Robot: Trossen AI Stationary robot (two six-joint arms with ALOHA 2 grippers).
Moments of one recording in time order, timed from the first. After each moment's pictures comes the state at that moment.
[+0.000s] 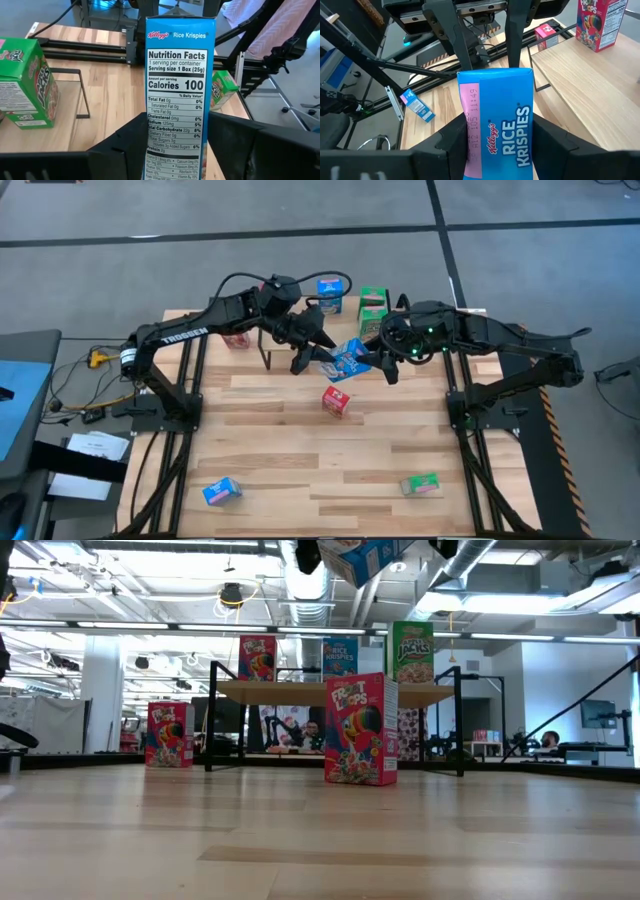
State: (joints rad) left arm 0.29 1.62 1.71 -0.55 0.43 -0.01; right arm -0.13 1.18 1.33 -0.56 -0.09 0.36
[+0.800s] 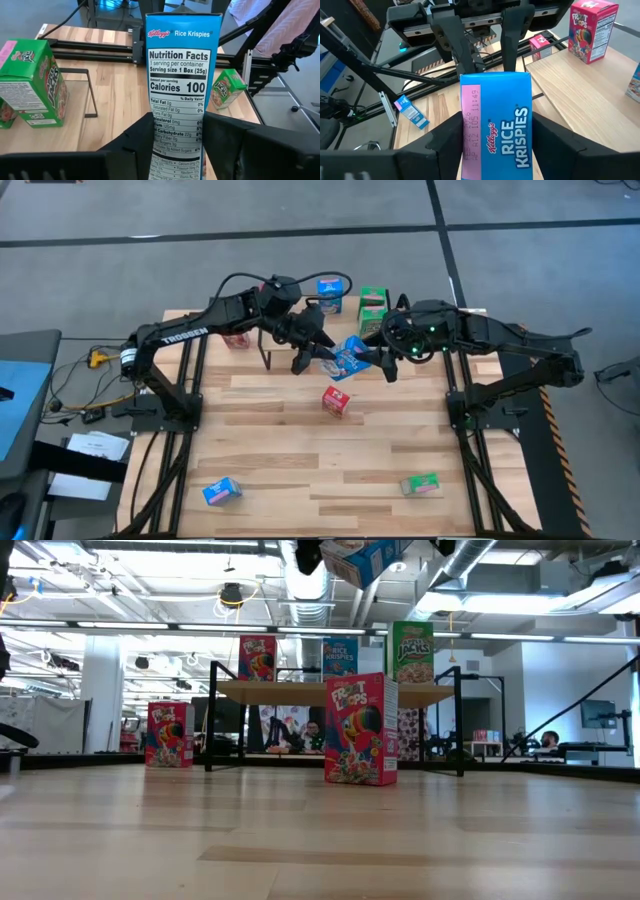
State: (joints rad) left arm 0.29 1.62 1.71 -0.55 0.41 0.02; right arm -0.13 1.18 1.34 -0.53 -0.05 0.33
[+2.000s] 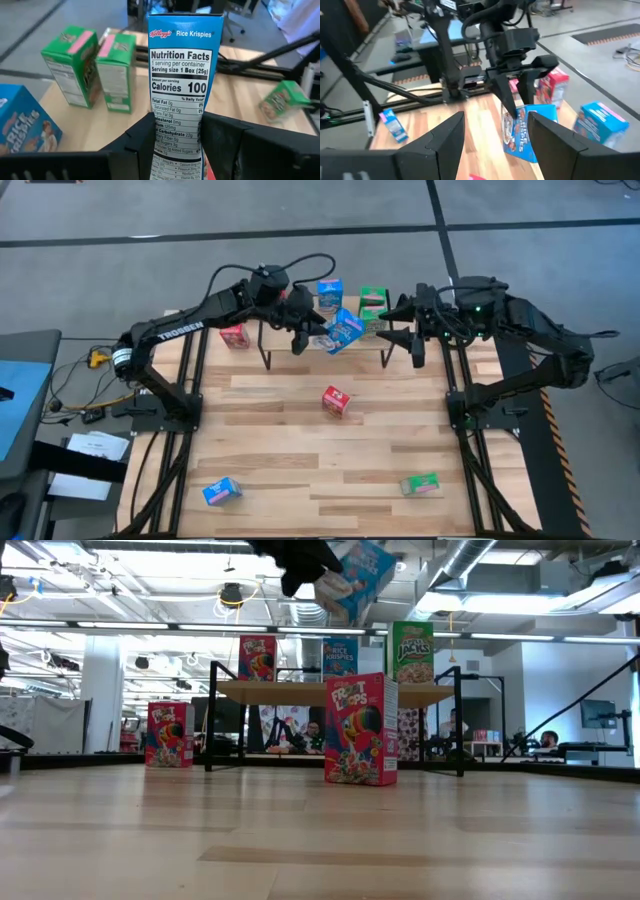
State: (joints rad) left arm 0.42 1.56 1.53 -0.38 0.30 0.03; right arm -0.13 1.14 1.59 -0.72 0.05 0.12
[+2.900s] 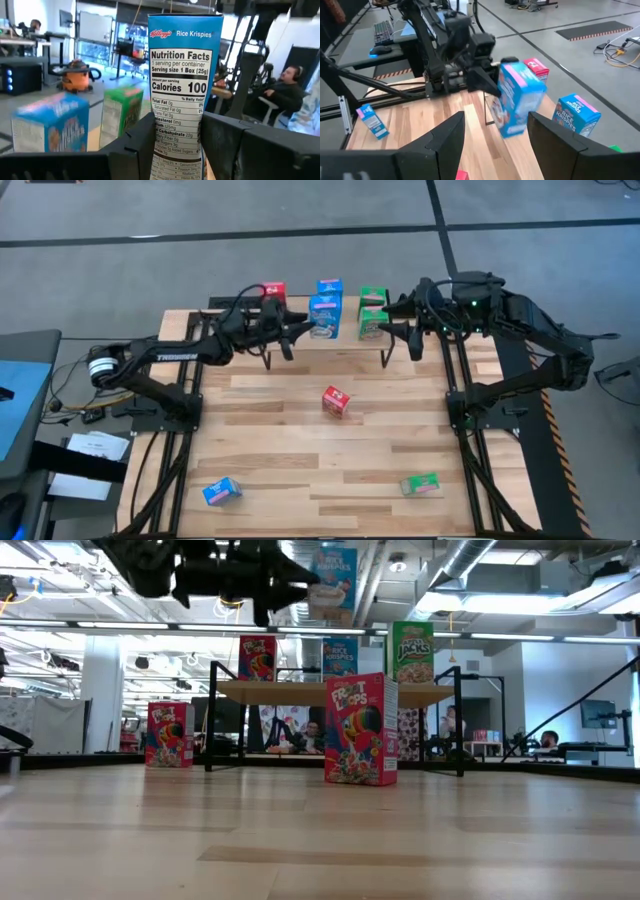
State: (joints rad) left arm 0.43 1.39 0.76 0.84 0.10 -0.21; right arm -0.20 1.14 1.59 -0.76 0.05 0.08
